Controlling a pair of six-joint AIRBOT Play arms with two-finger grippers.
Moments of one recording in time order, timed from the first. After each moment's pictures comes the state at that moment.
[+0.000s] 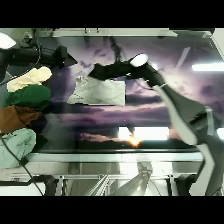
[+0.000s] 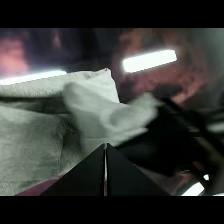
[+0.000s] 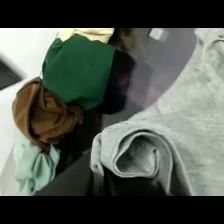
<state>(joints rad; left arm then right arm) 0.01 -1.56 1.61 0.72 -1.20 -1.25 0.49 -2.05 1.95 -0.38 0.88 1.18</state>
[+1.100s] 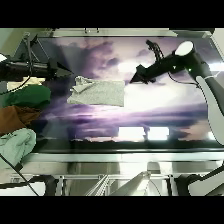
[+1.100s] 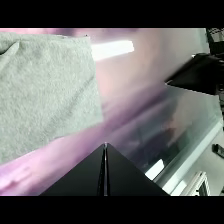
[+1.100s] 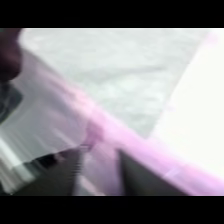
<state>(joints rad) 0.14 -1.50 1.42 0.55 -1.31 -1.11 0.12 -1.80 1.69 -0.75 1.32 1.34</state>
